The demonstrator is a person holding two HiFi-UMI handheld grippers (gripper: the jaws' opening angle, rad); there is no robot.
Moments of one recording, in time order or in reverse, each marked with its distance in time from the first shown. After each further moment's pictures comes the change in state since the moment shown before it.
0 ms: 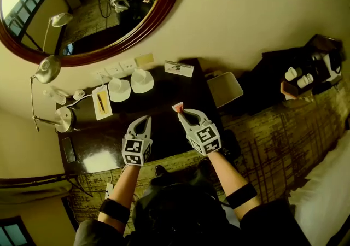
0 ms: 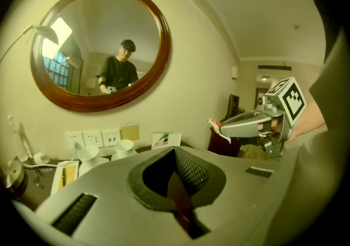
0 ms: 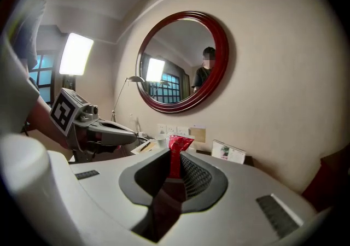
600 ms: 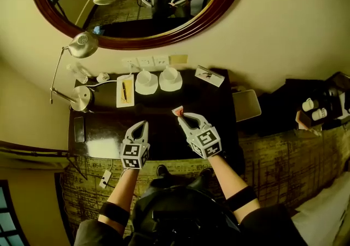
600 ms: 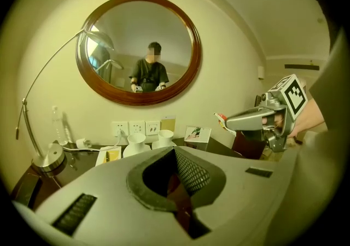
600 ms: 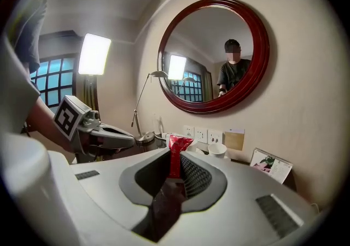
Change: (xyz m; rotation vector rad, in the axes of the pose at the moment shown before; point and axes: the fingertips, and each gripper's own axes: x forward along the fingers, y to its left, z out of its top) left arm -0.084 0.087 -0.045 -0.126 0.018 0.243; right arm 0.070 0.088 0.021 -0.074 0.018 0.235
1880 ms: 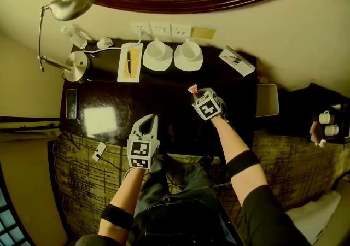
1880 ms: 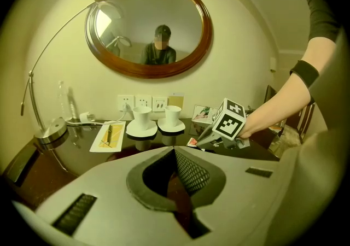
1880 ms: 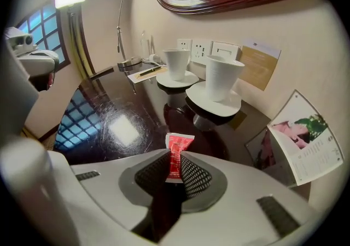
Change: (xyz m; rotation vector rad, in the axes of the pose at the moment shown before) left arm 0.041 0.010 -0.088 -0.059 0.113 0.071; right arm 0.159 -0.115 -0.213 -0.177 0.649 0.014
